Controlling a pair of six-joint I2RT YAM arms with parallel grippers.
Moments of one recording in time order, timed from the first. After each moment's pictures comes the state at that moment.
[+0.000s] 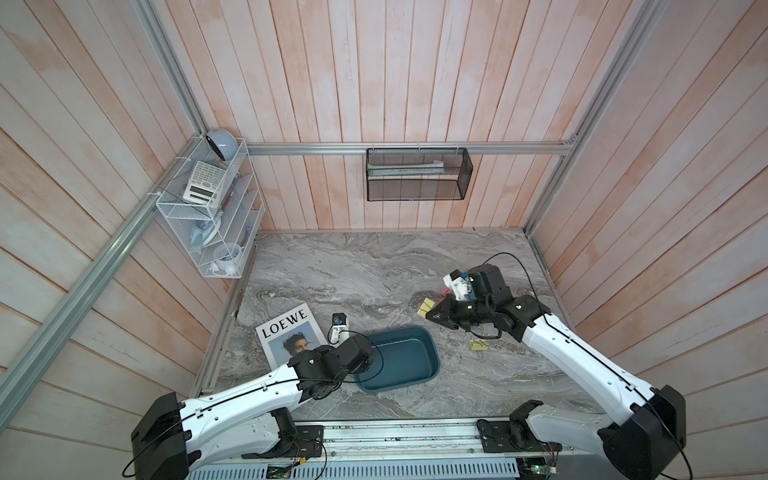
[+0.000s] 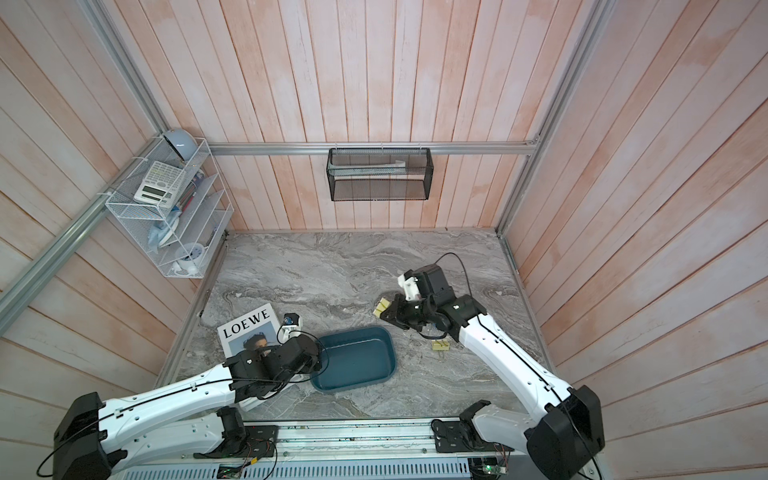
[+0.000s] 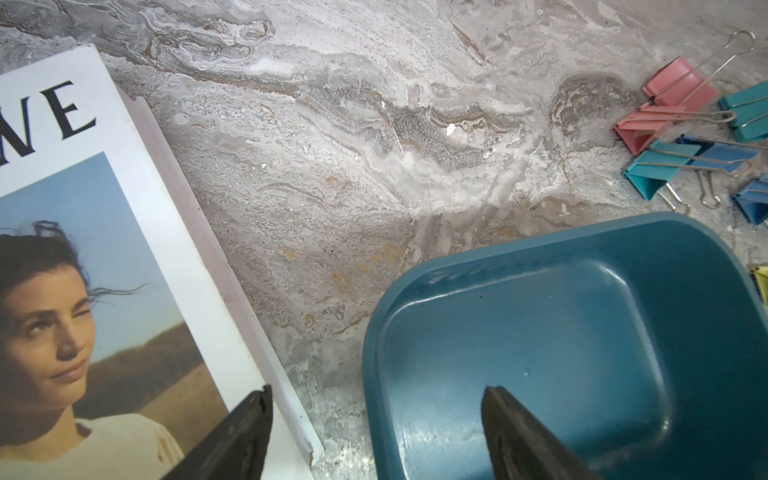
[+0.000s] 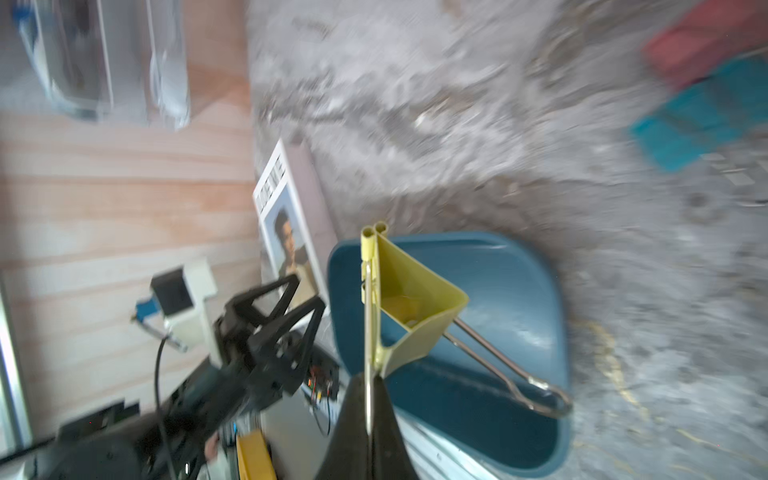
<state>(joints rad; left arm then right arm) -1.00 1.04 0.63 -0.61 -0.47 -0.88 0.63 1.24 1.04 -0.62 -0.55 0.81</state>
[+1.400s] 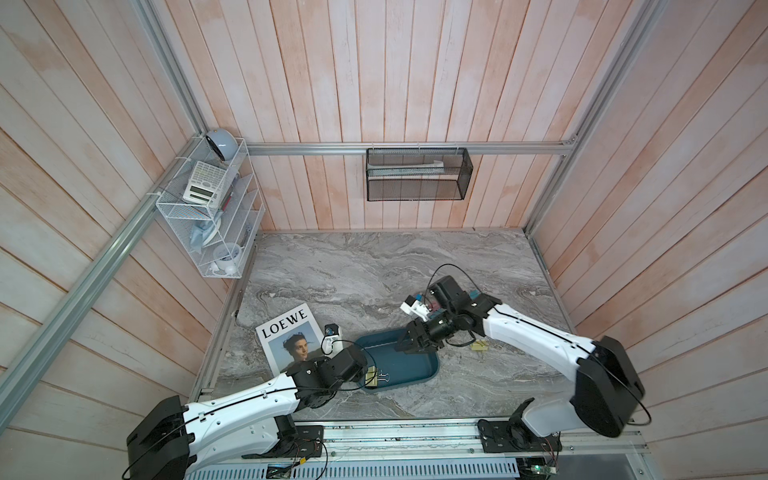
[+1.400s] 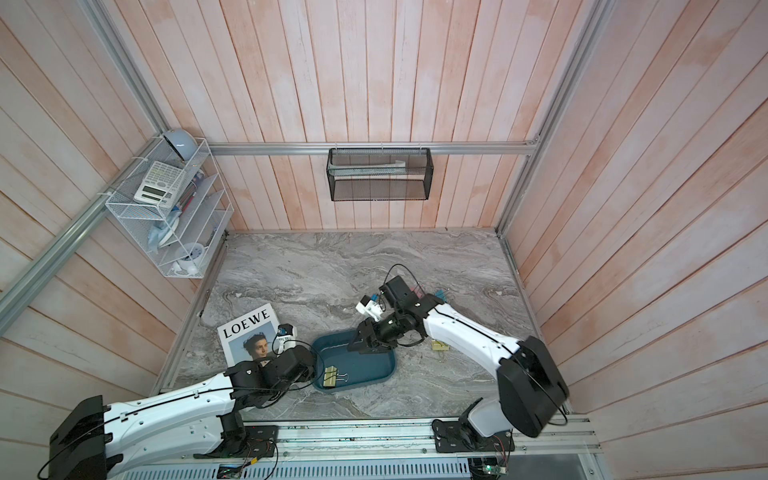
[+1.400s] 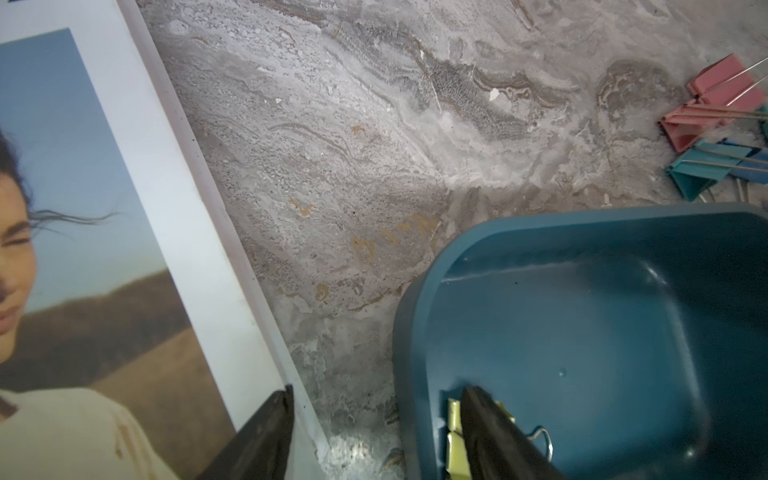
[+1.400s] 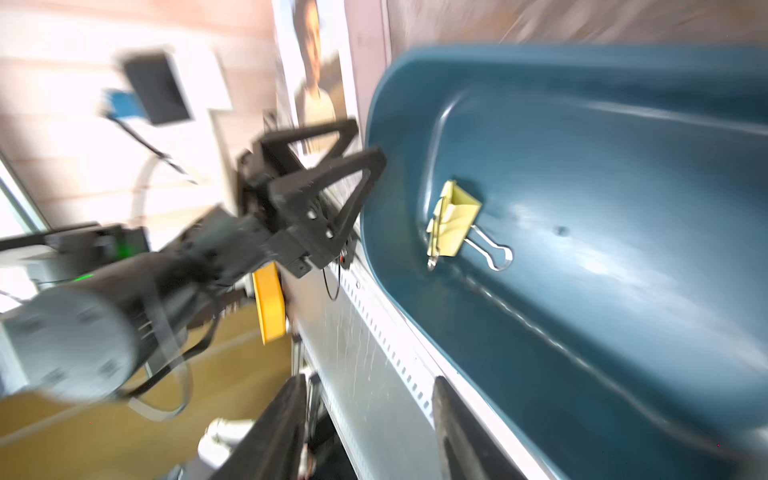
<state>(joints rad) -1.00 0.99 0.47 -0.50 -0.45 -0.99 0.63 1.34 0.95 -0.62 -0.83 0.63</state>
